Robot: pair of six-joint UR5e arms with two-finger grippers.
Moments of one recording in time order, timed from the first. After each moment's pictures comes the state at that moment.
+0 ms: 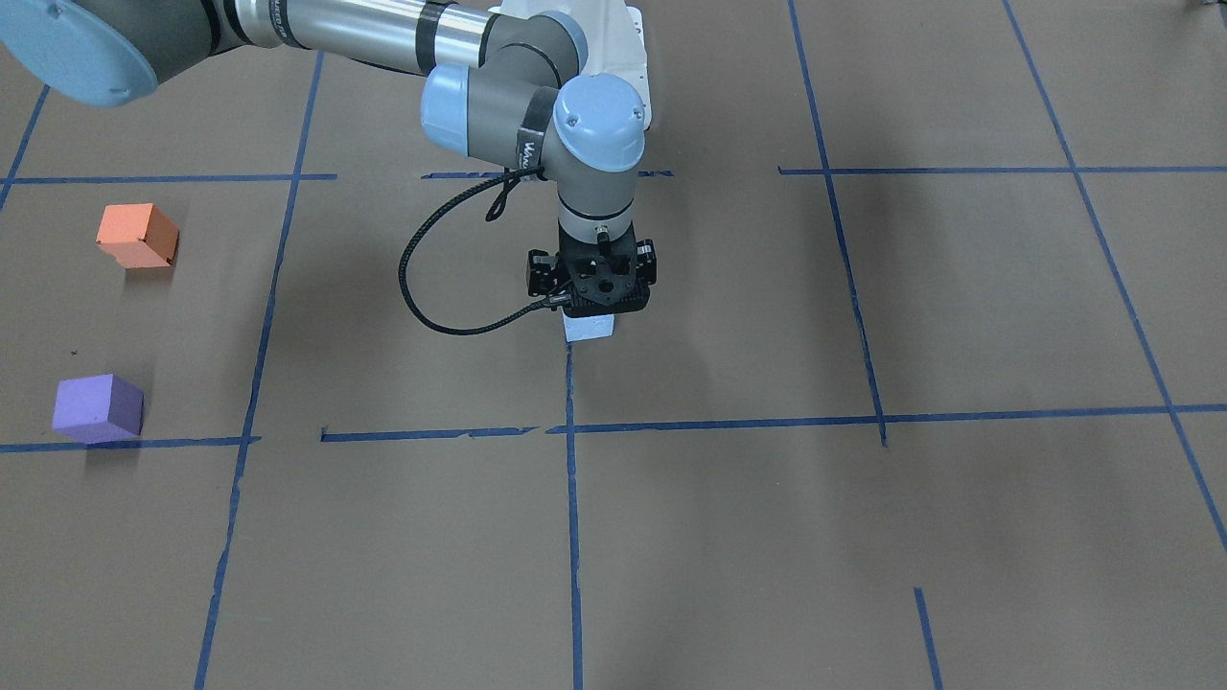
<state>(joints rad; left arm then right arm) -1.52 -1.51 -1.74 -1.55 -2.28 0.09 0.49 -0.62 1.34 -1.61 1.87 1.10</state>
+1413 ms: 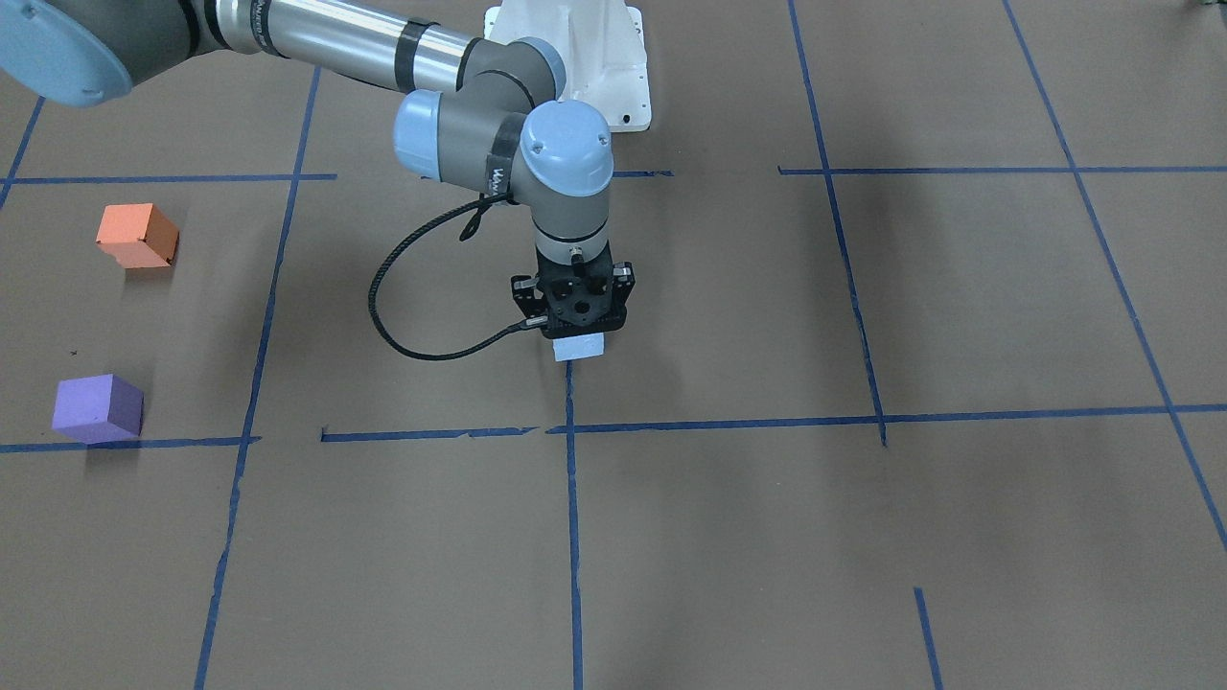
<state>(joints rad) -1.52 -1.51 -1.74 -1.55 -2.28 0.09 0.56 -0.70 1.39 -1.54 1.91 1.08</state>
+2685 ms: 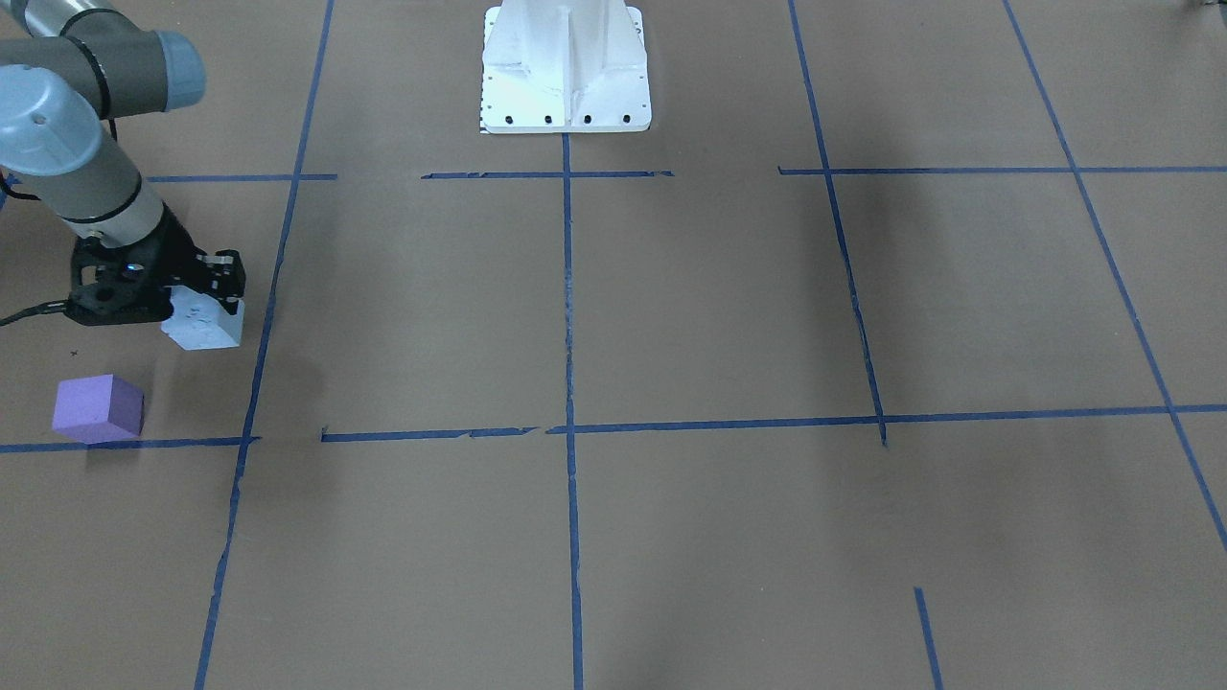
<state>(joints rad) -1.52 -1.51 -1.74 -1.55 -2.28 0.09 0.90 -1.63 1.86 -1.25 2.10 0.84</state>
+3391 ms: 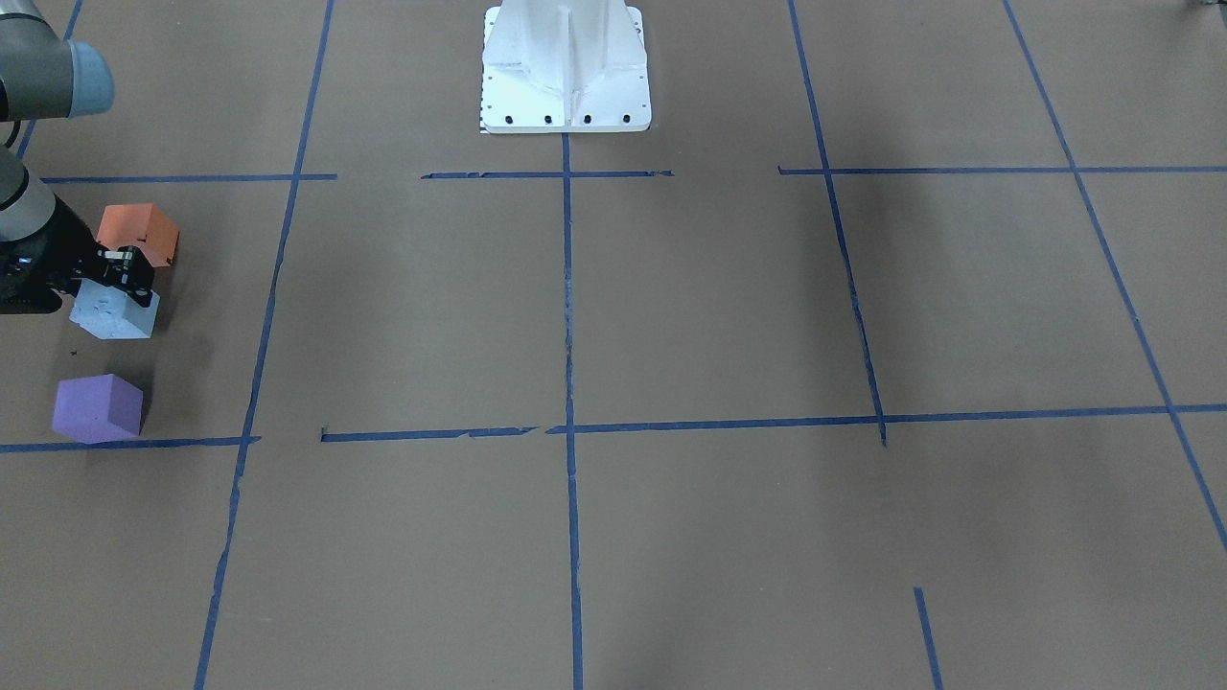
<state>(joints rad) -1.52 -1.51 -1.75 -1.55 -2.28 0.09 0.95 -1.66 1.74 -1.08 2.17 0.83</state>
